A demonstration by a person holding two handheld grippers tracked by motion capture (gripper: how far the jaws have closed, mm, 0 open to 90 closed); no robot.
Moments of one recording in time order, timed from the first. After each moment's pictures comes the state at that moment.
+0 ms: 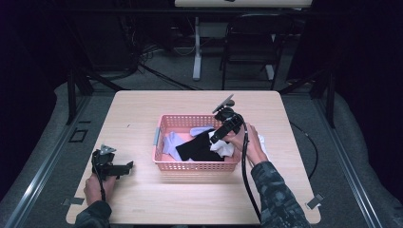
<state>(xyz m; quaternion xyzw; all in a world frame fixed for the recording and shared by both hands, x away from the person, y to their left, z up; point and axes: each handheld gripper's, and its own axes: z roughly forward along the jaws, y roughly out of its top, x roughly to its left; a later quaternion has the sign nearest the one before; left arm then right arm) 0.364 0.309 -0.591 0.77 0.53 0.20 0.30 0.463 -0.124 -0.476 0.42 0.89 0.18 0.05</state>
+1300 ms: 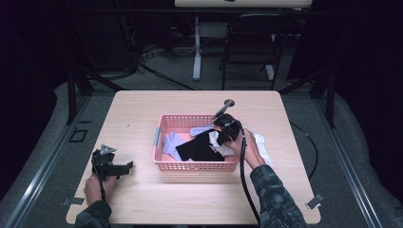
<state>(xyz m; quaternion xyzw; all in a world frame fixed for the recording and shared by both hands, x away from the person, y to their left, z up) 0.364 0.309 -0.591 0.77 0.53 0.20 0.30 0.460 -0.122 -0.499 0.45 0.88 0.16 0.03</state>
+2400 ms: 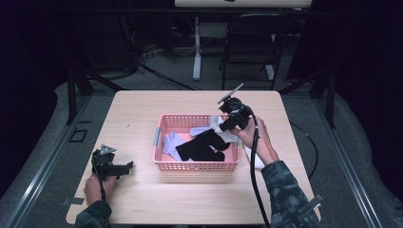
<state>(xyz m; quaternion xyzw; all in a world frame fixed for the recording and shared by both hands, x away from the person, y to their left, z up) 0.364 0.309 -0.591 0.77 0.53 0.20 0.30 0.437 -0.137 -0.412 0.41 0.88 0.23 0.08</state>
